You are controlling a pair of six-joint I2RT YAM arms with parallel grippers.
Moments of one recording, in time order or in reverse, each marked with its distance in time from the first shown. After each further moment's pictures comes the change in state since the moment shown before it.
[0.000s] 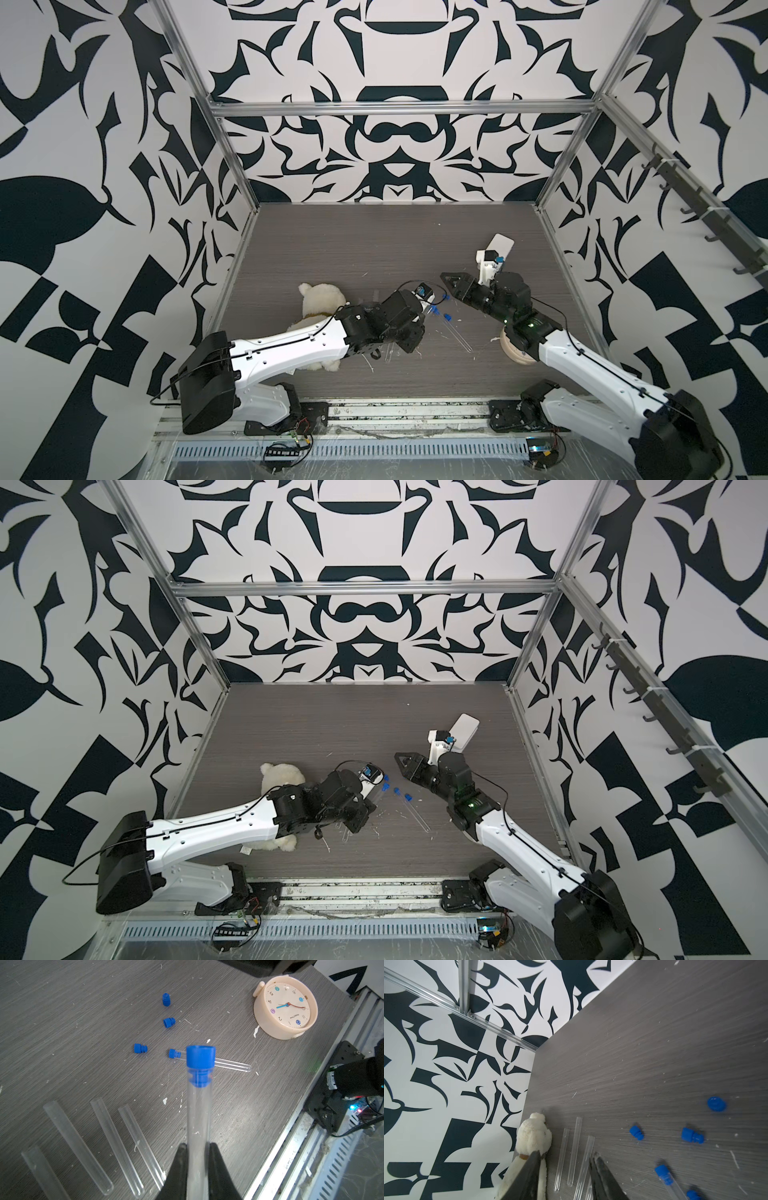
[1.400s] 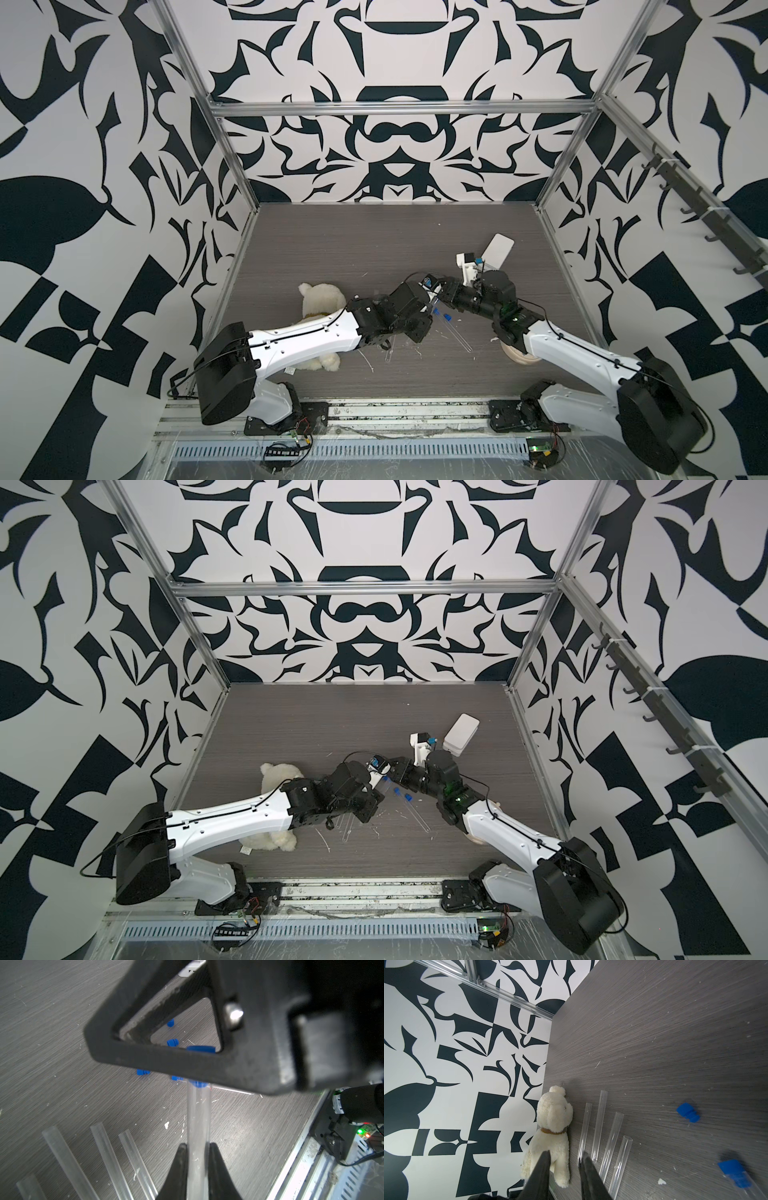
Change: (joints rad) left arm 0.035 0.087 0.065 0.072 -0.004 0.010; right arm 0.042 0.139 0.000 0.140 -0.158 0.098
